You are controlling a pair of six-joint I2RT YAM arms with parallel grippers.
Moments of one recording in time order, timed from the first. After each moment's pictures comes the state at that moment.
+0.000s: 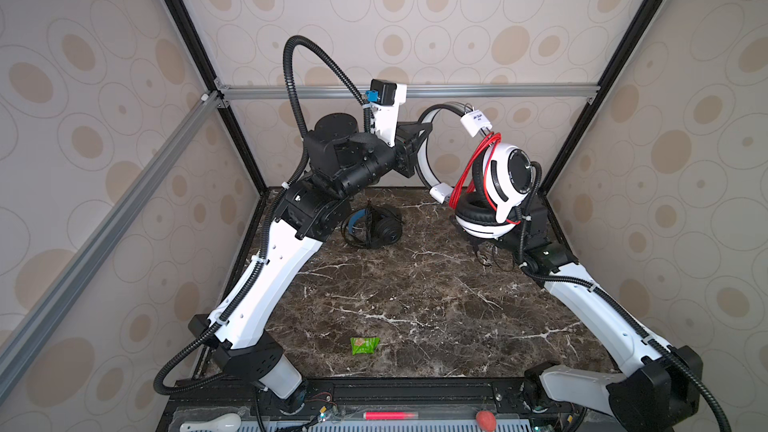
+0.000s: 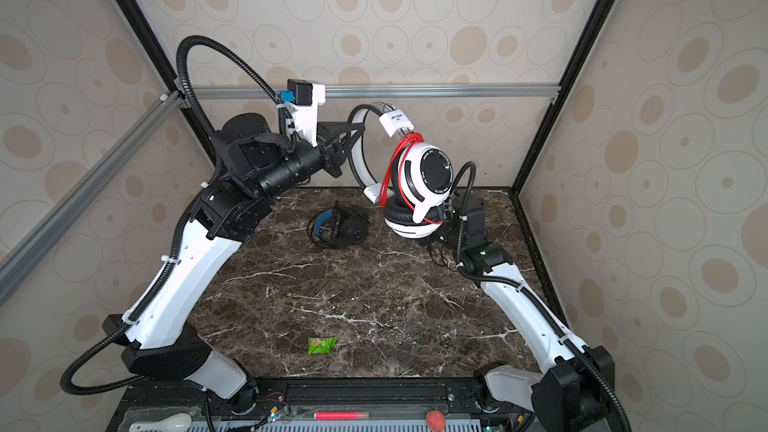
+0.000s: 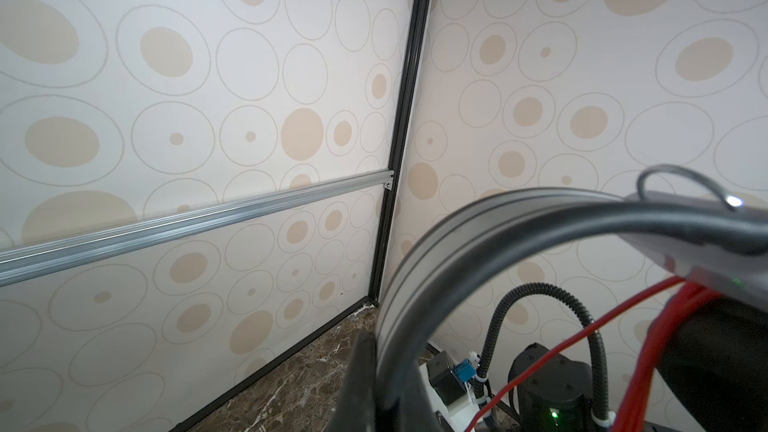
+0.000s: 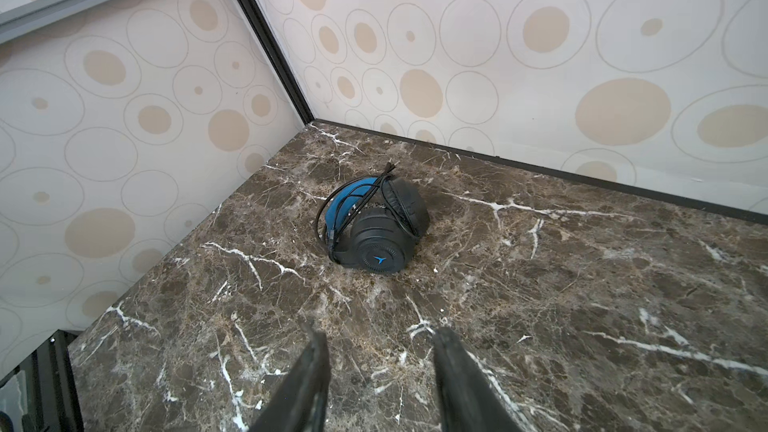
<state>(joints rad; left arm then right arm) -0.69 1.60 2.16 -0.42 0.14 -0.19 0.33 1.21 1.04 -0.17 -0.37 0.15</state>
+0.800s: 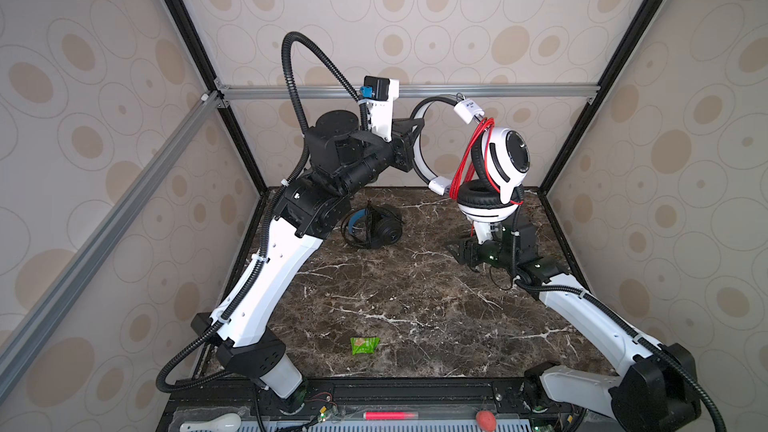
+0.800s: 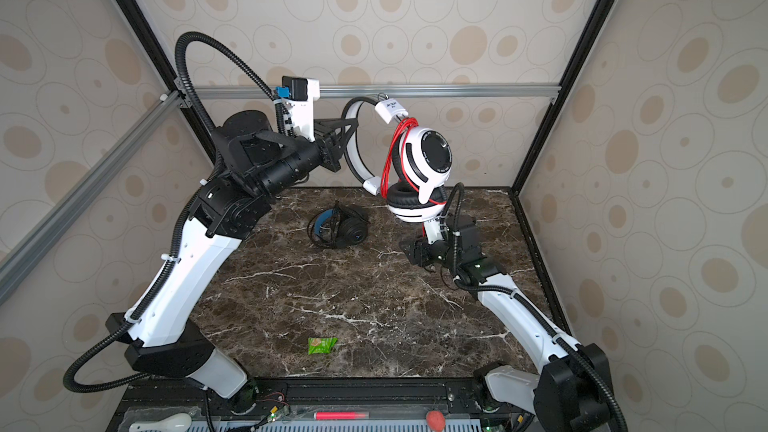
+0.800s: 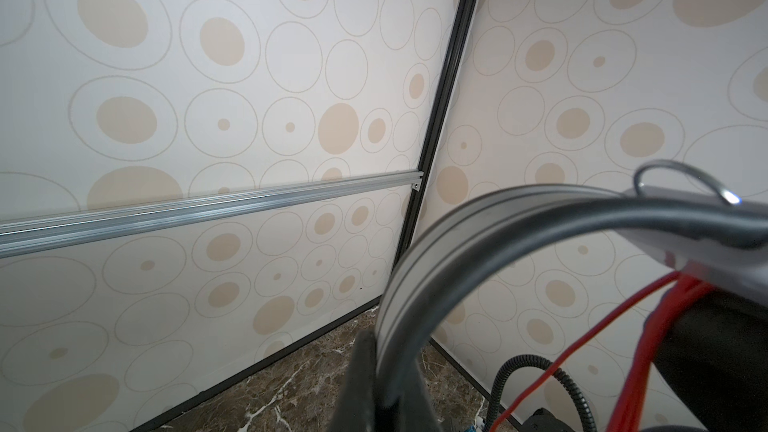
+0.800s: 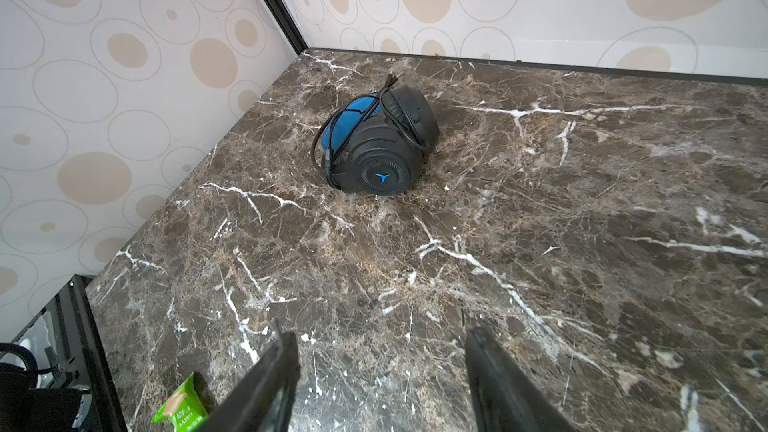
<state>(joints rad) -0.69 1.60 2.18 -0.47 0.04 -0.22 0.35 1.18 0.86 -0.19 -0.40 0.15</state>
